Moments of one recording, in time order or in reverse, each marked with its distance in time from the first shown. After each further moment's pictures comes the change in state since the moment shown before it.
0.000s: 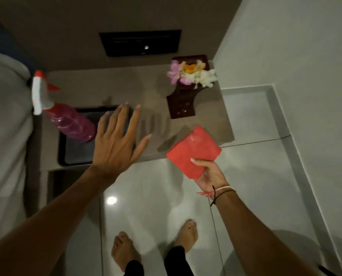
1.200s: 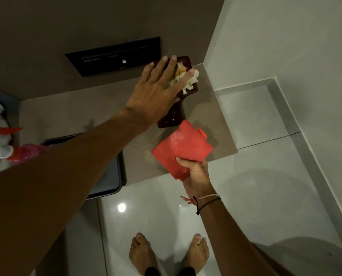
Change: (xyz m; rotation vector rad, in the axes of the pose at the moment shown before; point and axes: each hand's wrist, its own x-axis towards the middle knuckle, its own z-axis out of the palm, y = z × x) left_hand 0.219 0.065 0.026 0.065 -0.098 0.407; right_hand 0.065 -0.019 0.040 -0.010 0.134 -0.264
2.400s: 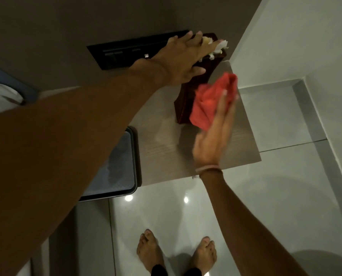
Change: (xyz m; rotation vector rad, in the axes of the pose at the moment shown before) left_hand 0.060 -0.053 -0.026 -0.236 -0.224 0.022; right_hand 0.054 -0.021 0.062 -1.224 0.271 -1.037
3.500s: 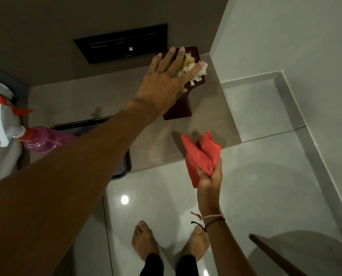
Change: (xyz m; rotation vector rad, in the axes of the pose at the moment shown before) left_hand -0.061 0.060 0.048 0.165 0.122 -0.064; right_hand -0.131 0.032 -0.083 0.707 -0.141 0.570
